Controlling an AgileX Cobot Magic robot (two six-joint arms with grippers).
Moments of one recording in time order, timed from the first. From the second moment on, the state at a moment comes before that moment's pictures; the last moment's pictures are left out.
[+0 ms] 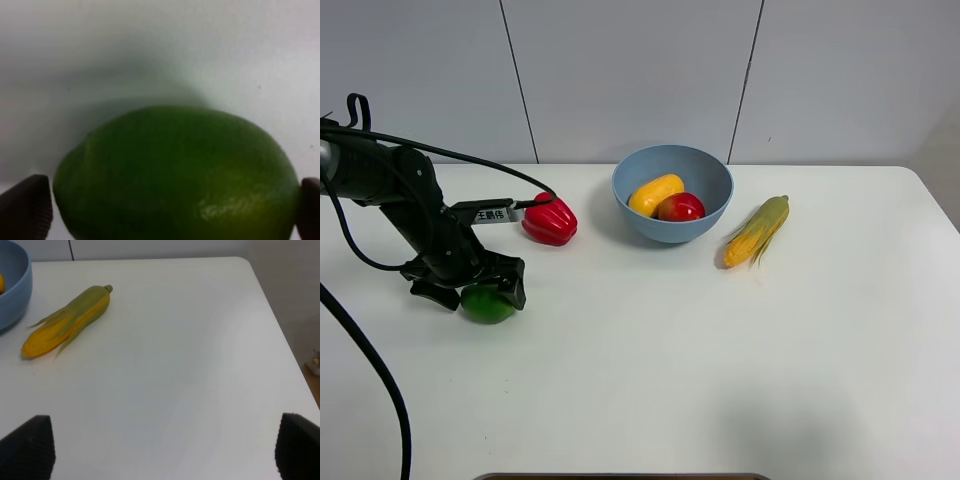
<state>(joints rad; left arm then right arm) -0.25 1.93 -1.00 -0.24 0.63 0.05 0.00 0.00 -0.56 -0.08 1.10 0.08</state>
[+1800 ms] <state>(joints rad) -0.25 1.98 -1.00 -0.23 0.58 0.13 0.00 0.00 -0.56 -0.08 1.10 0.08</state>
